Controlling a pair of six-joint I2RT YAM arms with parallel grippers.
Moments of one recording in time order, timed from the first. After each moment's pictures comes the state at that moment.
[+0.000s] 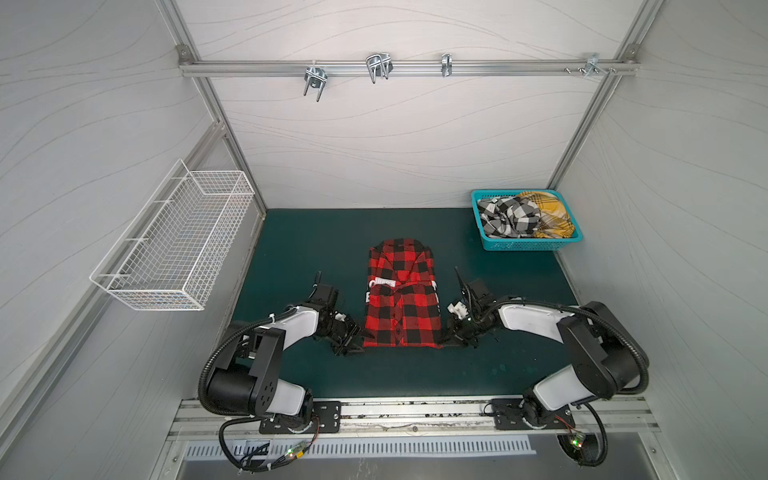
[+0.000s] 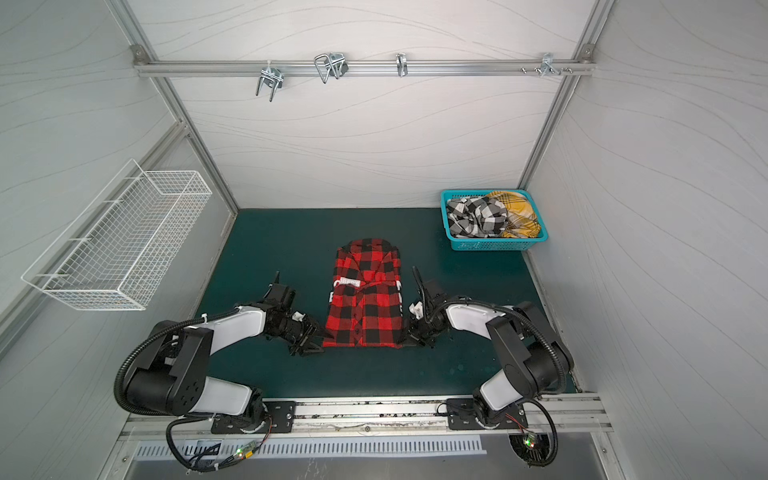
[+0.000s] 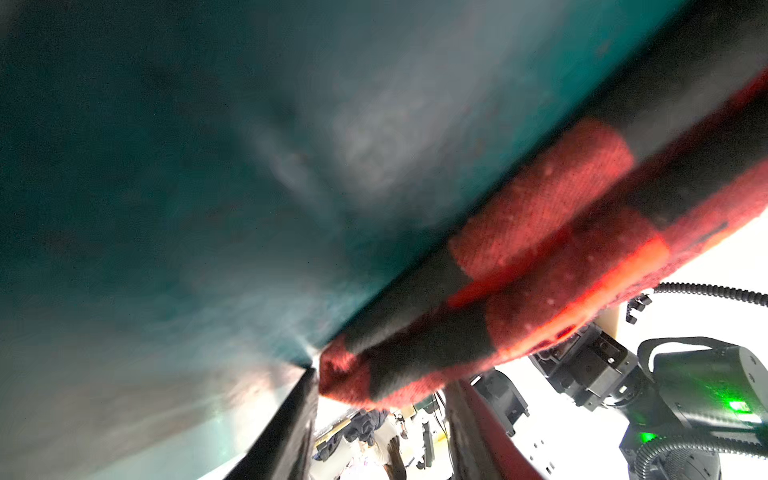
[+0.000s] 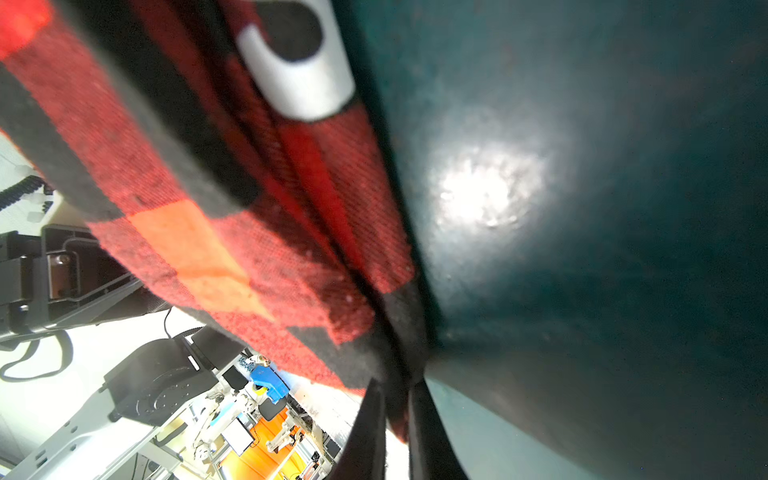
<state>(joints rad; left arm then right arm) -0.18 1.45 0.53 -0.50 0.75 -0.95 0.55 1.52 0.63 -0.39 -0.69 0.76</state>
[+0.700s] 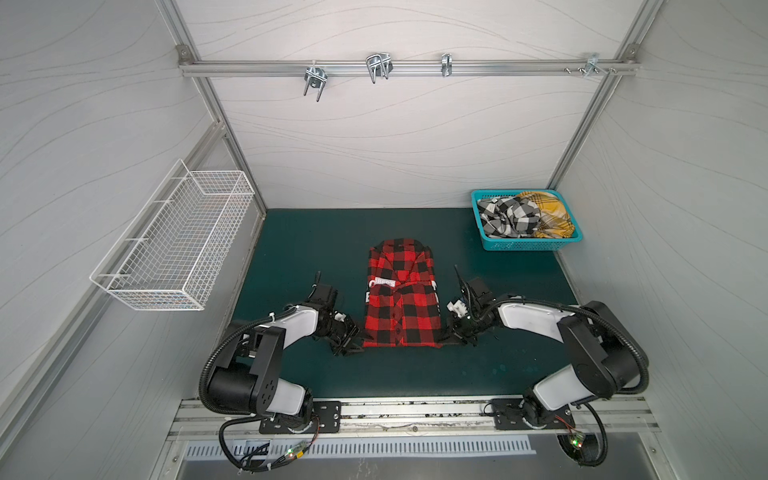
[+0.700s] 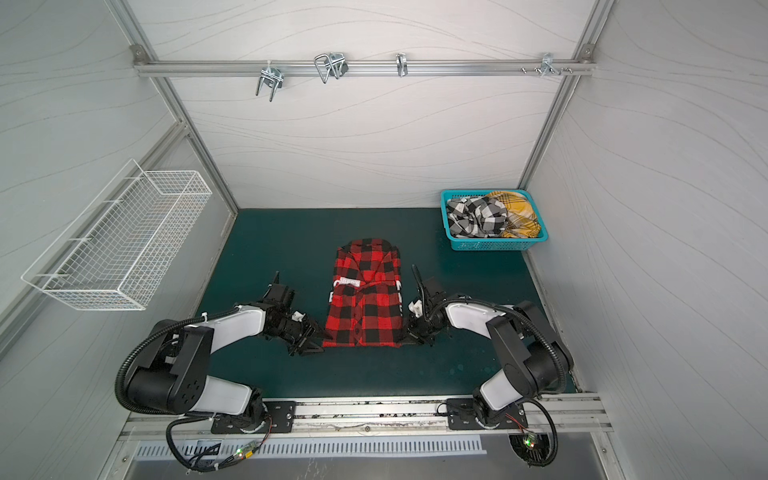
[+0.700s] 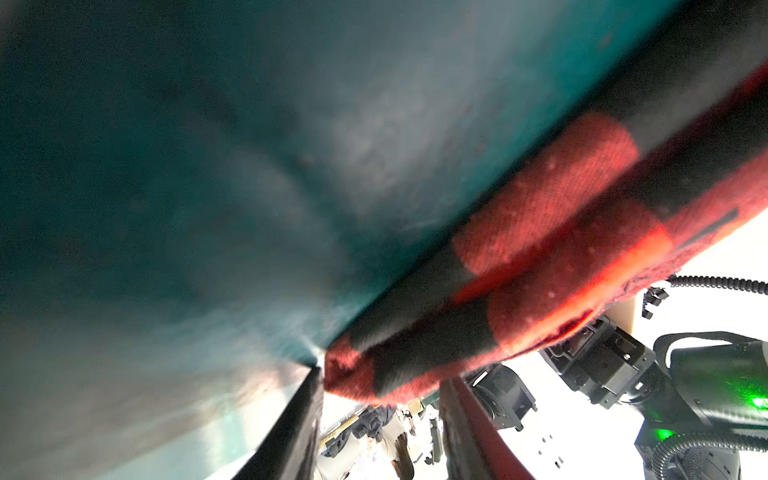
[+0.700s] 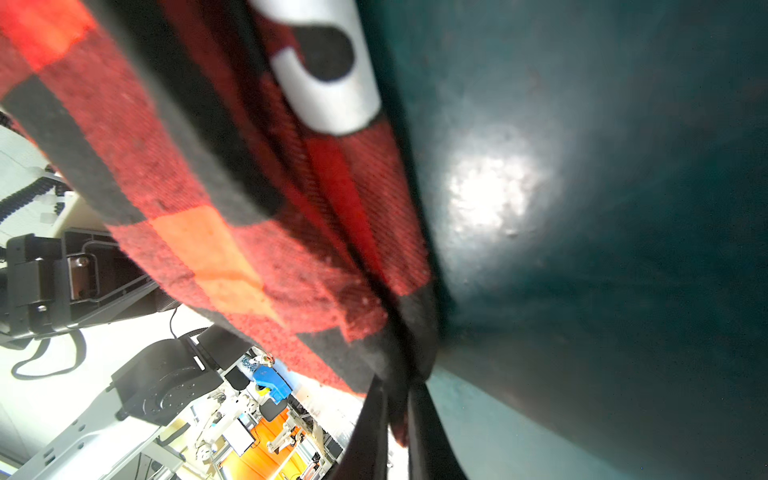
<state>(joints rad) -0.17 1.46 0.53 -0.52 0.75 -0.91 0.56 1.53 0.65 -0.40 -0.69 0.76</state>
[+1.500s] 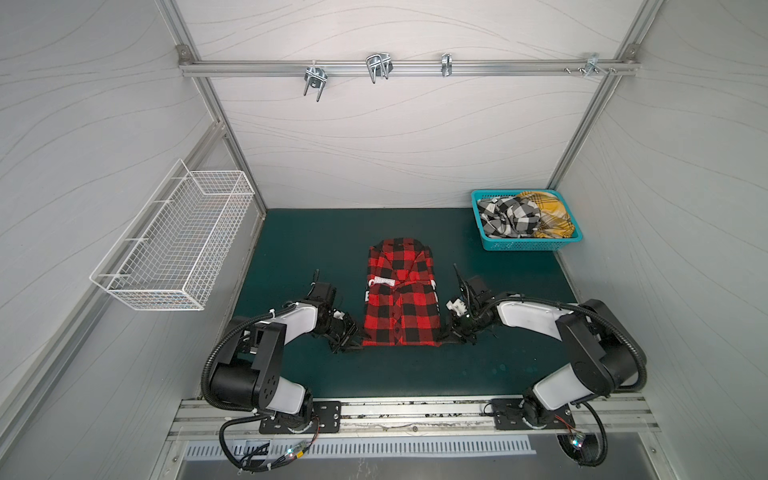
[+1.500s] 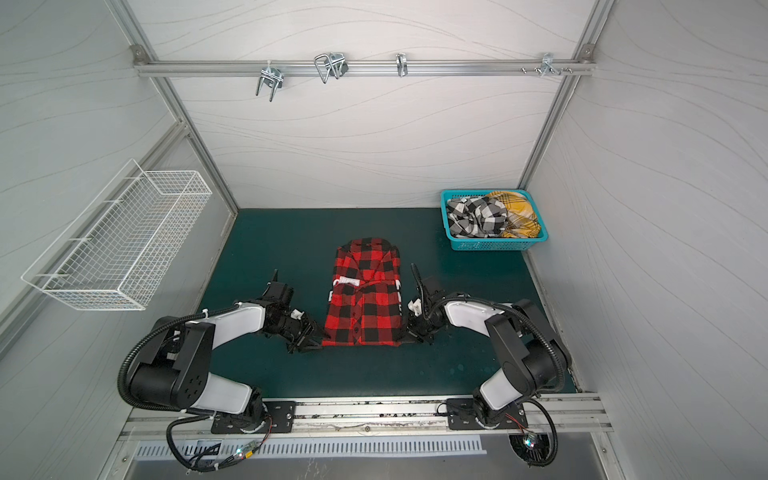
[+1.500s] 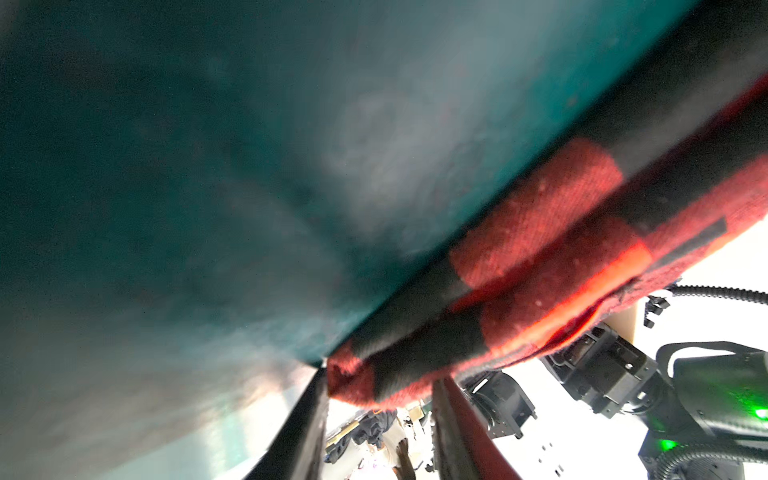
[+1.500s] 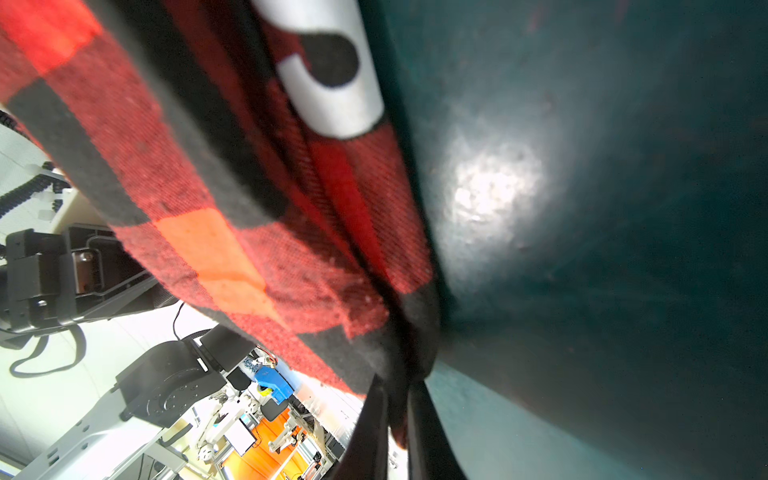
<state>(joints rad) -0.15 1.49 0.56 -0.53 0.73 -0.89 0.55 1.54 0.67 -0.41 -0.69 0.76</state>
